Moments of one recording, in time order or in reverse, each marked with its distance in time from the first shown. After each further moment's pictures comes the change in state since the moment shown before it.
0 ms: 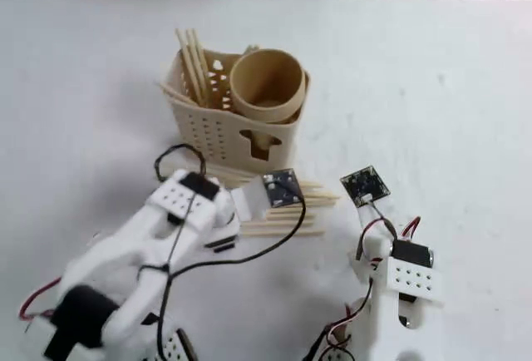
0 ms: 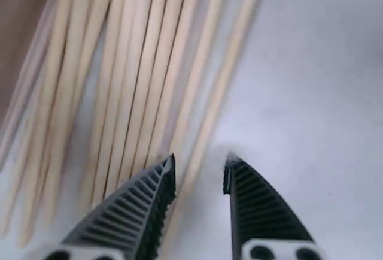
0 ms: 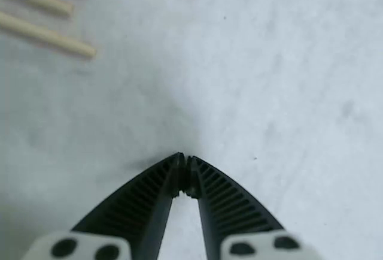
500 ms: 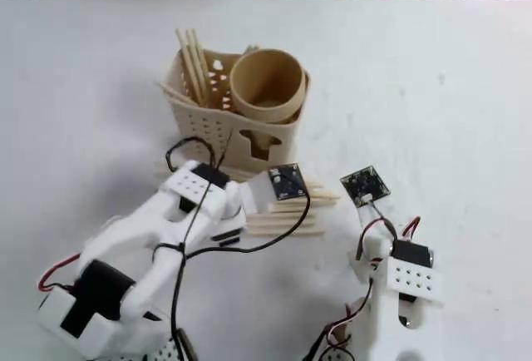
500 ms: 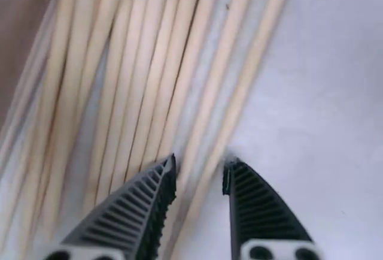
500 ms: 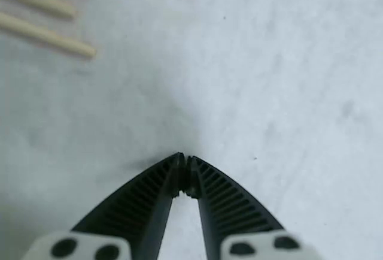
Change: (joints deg) left arm 0.0 10.5 -5.5 -2.4 0.0; right arm 0.0 0.0 0.0 0.0 0.0
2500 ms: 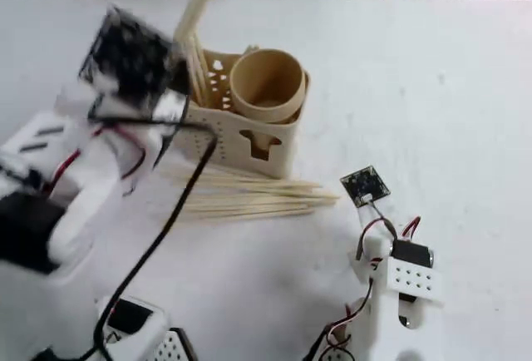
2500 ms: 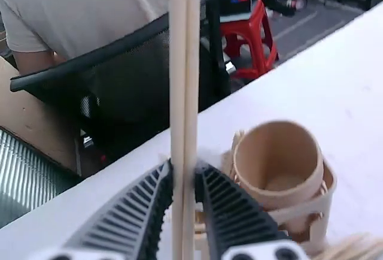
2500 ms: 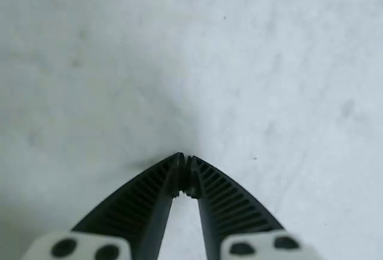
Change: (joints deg) left arm -10.7 -32.1 -56.4 22.1 24.0; right arm 0.0 0.0 0.0 0.0 0.0
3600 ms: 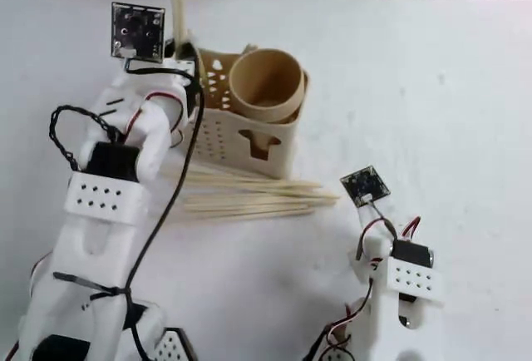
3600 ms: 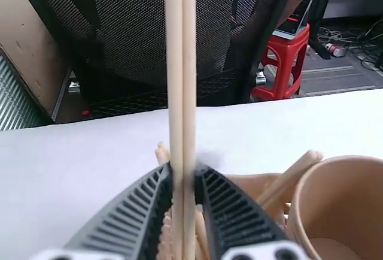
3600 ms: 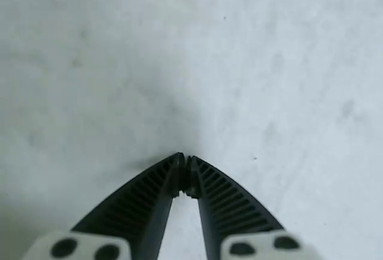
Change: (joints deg) left arm -8.6 5.1 43.1 -49.3 19.2; right arm 0.0 0.0 0.0 0.0 0.0
